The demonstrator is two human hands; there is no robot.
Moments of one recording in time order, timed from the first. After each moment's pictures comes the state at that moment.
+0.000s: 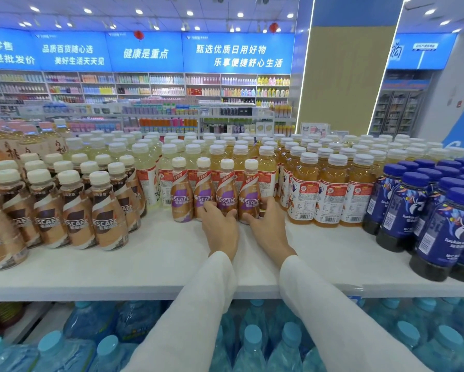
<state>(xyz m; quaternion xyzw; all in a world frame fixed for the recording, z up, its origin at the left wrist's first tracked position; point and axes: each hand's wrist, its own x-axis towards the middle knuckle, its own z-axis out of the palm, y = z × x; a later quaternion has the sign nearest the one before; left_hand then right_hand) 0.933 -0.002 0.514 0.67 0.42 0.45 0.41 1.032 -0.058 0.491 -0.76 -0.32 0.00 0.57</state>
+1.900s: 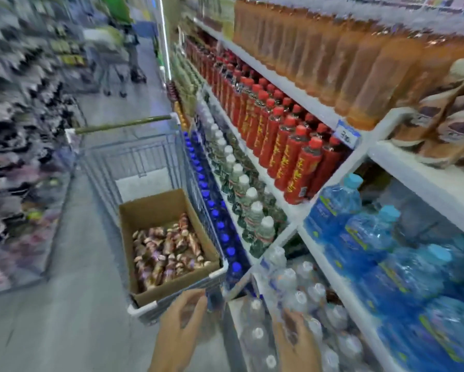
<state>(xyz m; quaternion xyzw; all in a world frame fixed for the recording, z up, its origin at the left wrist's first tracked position) 0.332 -0.205 0.255 0.29 0.72 0.54 0.32 0.540 -0.127 0.242 -0.66 -0.52 0.44 0.31</state>
